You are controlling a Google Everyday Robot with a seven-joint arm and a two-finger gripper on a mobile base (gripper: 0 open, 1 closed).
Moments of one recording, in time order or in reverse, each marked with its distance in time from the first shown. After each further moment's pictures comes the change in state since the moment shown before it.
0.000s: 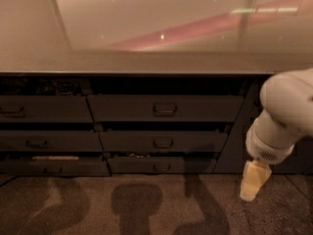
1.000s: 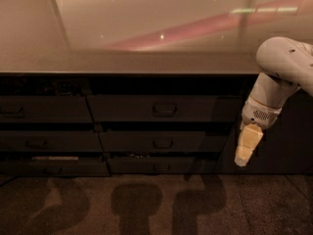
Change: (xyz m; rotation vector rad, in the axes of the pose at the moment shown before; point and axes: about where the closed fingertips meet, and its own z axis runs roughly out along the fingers) arm -0.011 -0.060 0.020 -0.389 -0.033 0.123
